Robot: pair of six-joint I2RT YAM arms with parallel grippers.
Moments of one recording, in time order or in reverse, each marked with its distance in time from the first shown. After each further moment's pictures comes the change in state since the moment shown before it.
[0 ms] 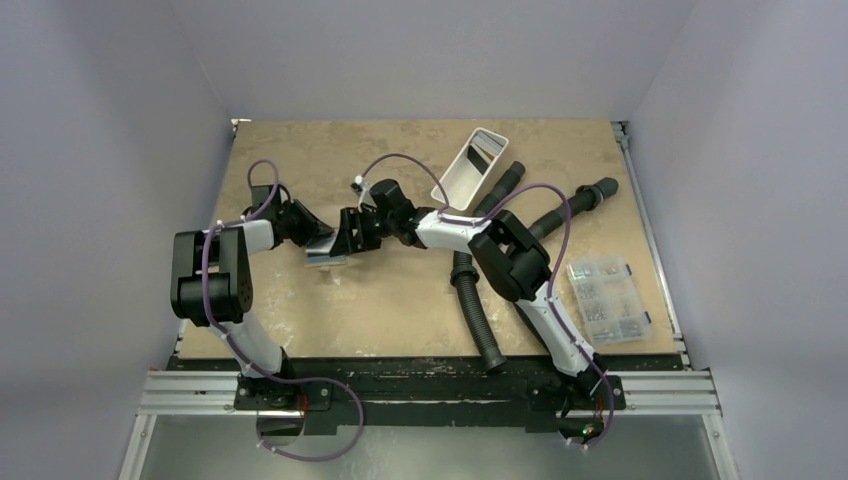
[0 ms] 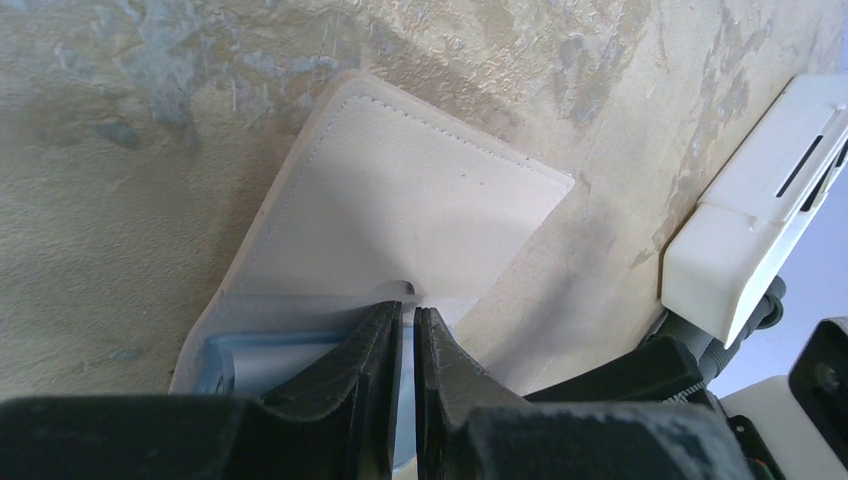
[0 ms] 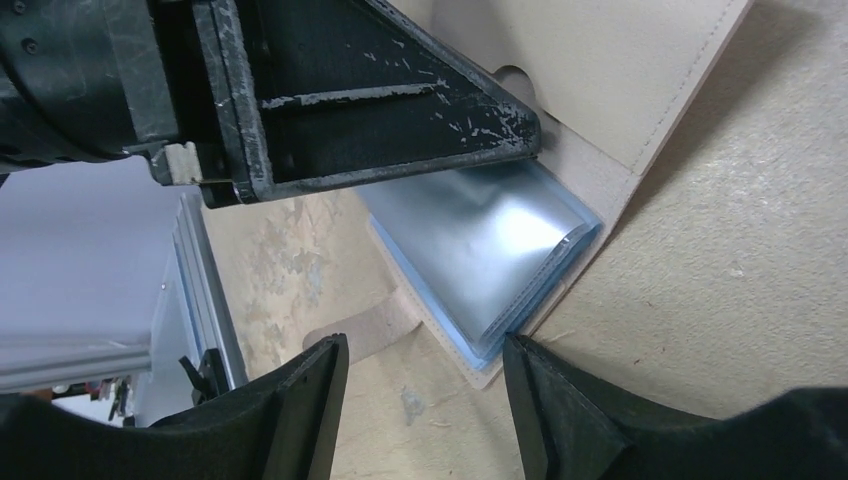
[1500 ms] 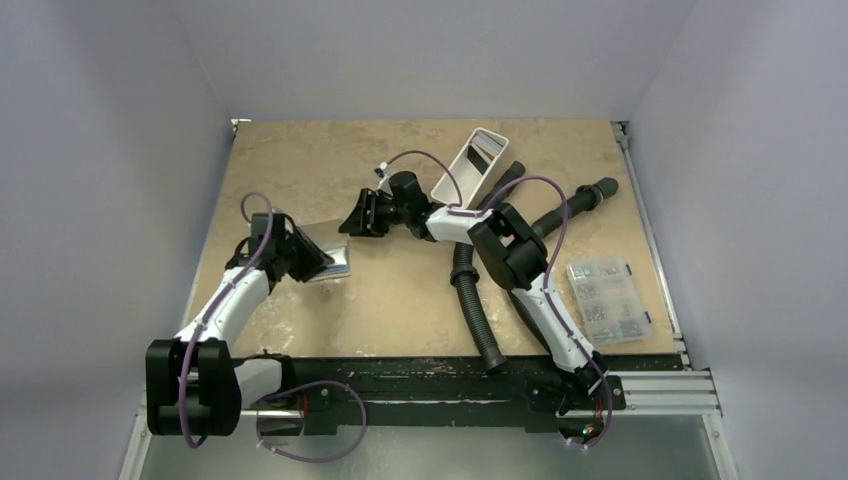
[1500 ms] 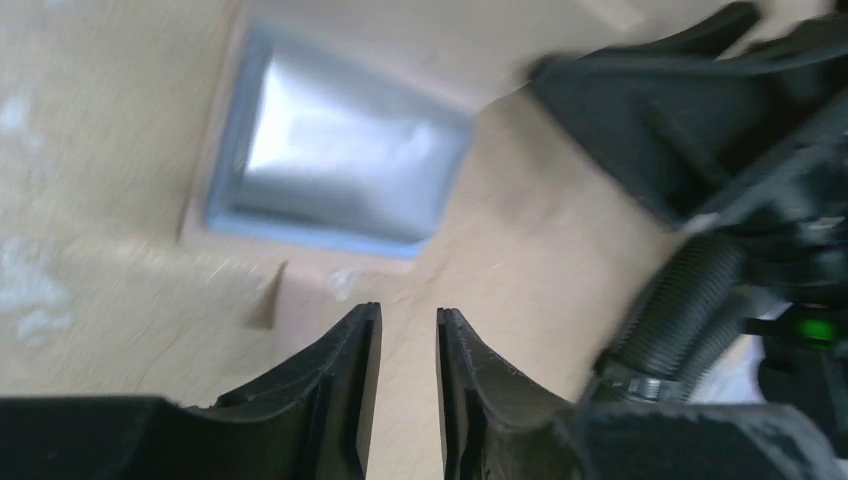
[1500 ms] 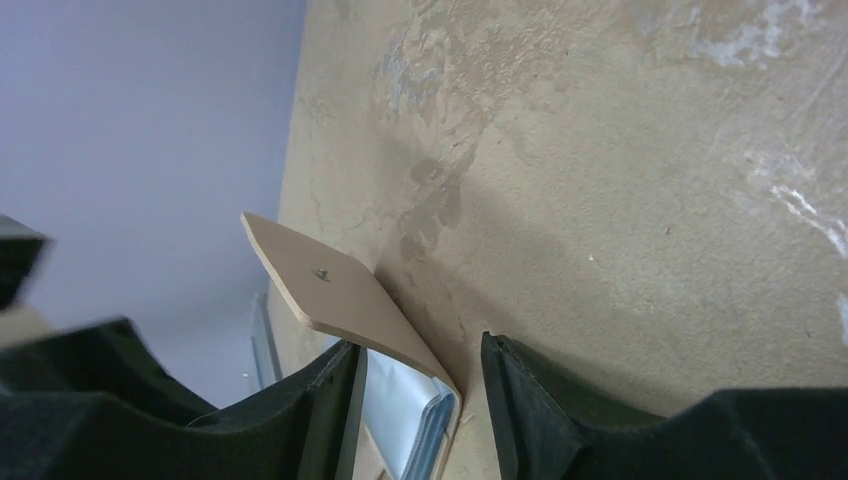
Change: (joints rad) left arm -0.140 -0.592 -0.271 -0.401 -0.218 -0.071; right arm -0.100 0.110 0.020 0.239 -0.034 0.276
